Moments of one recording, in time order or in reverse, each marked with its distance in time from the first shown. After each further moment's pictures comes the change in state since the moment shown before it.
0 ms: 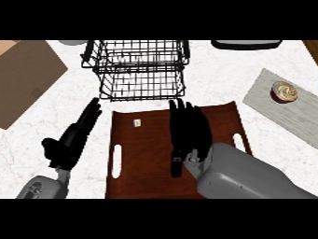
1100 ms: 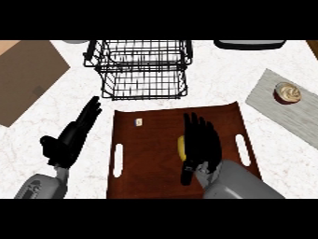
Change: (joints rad) left arm -0.006 -0.016 0.039 0.001 -0.029 -0.051 0.011; right arm 0.254 0.054 -0.089 0.032 0.214 0.011 -0.075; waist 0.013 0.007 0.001
